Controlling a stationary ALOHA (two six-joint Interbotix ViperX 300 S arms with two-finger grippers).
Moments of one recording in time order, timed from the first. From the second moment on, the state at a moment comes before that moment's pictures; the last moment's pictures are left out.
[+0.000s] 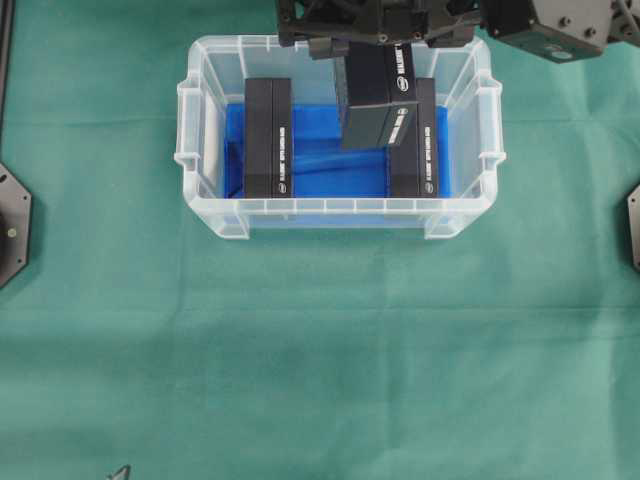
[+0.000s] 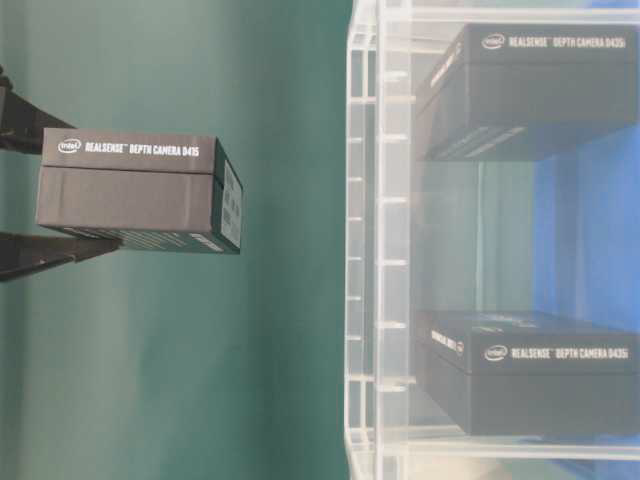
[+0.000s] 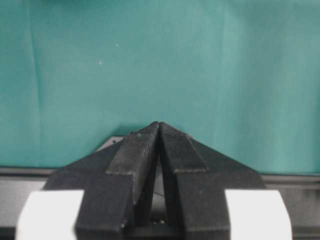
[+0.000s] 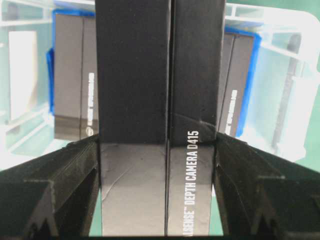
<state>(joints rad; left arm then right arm) -0.10 -0.78 0.46 0.04 1.50 -0.15 -0.14 0.30 -0.77 -0.23 1.87 1.41</state>
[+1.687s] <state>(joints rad) -0.10 -0.78 0.46 0.04 1.50 -0.15 0.29 0.30 -0.77 -0.23 1.92 1.84</state>
